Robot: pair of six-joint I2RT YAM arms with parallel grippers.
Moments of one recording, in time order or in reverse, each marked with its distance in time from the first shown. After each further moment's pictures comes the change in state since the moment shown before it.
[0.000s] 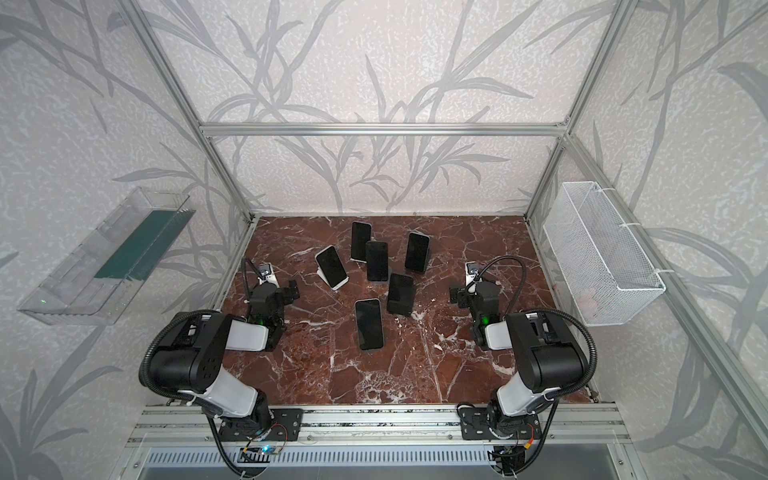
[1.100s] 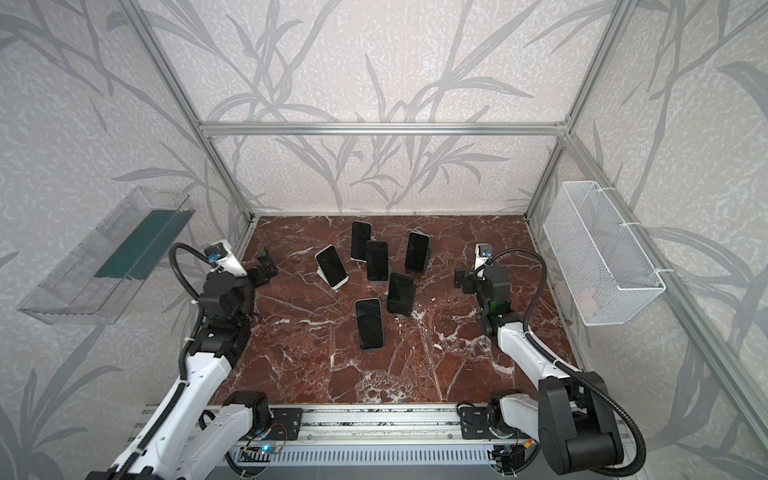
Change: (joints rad) left arm -0.017 -0.810 0.306 -0.870 0.034 -0.265; right arm 0.010 -0.438 0.220 -0.658 0.069 0.229
